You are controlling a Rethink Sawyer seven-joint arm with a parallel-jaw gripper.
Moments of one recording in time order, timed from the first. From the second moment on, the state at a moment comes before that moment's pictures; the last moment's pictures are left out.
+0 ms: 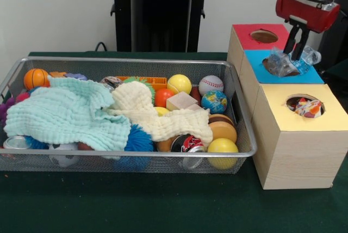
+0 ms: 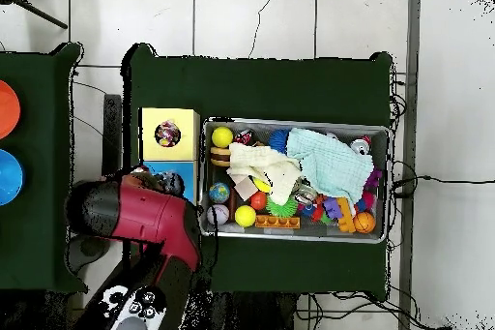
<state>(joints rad) 0.46 -0.54 -0.48 1.64 0.52 0.57 2.29</state>
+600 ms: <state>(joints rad) 0.46 -0.54 -0.47 1.65 0.53 0.56 2.29</state>
